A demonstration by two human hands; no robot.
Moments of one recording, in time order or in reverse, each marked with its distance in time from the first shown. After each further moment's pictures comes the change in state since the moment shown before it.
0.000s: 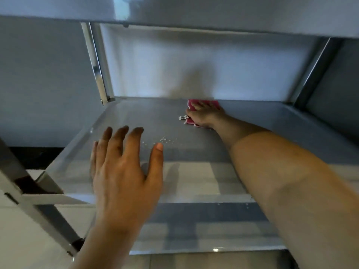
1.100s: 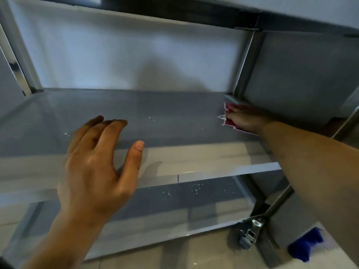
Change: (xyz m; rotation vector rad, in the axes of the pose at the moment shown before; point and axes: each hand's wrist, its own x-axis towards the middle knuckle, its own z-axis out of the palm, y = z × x) left_hand -0.024 0.065 0.047 -0.222 0.119 0.346; right_hand -0.125 0.246 -0.034 -0.020 0.109 0.168
